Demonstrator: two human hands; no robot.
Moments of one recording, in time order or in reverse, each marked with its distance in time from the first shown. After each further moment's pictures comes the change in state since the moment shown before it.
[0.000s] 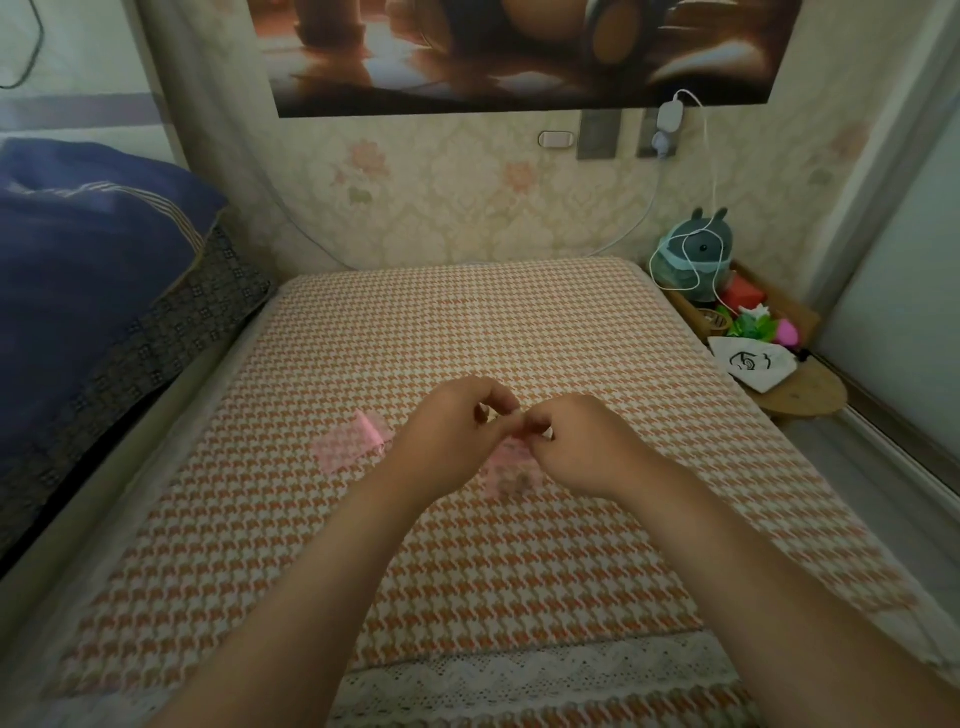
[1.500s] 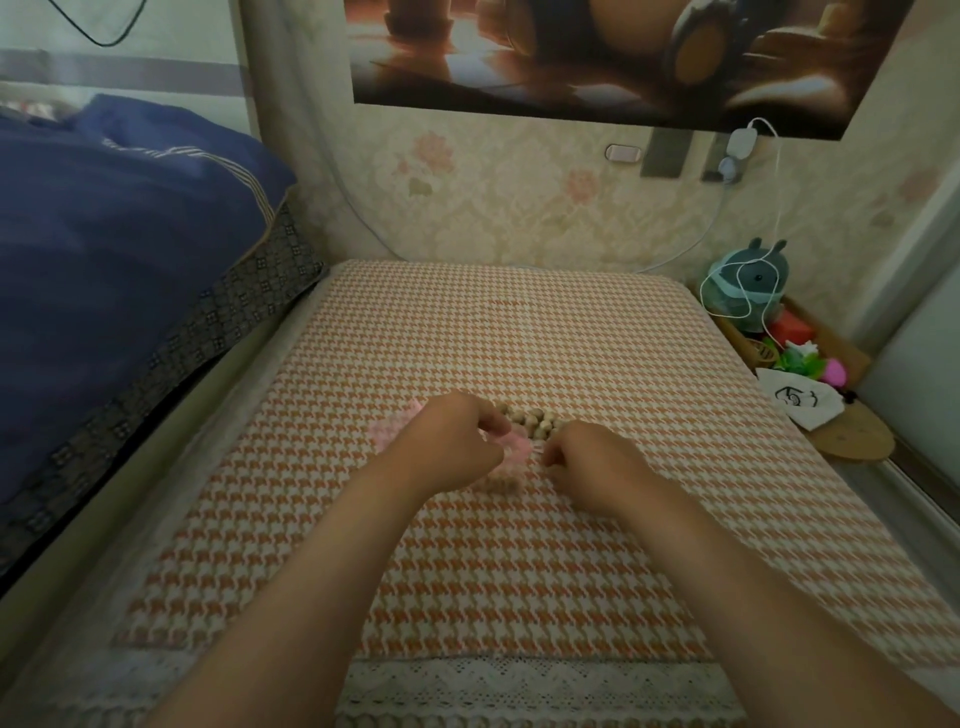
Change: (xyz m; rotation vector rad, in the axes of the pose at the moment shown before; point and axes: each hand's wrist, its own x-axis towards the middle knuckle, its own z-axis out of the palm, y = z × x) left_hand -0.024 -0.042 -0.051 0.073 -0.116 -0.220; right_hand 0.042 -0.012 0.059 -0.382 -0.024 0.049
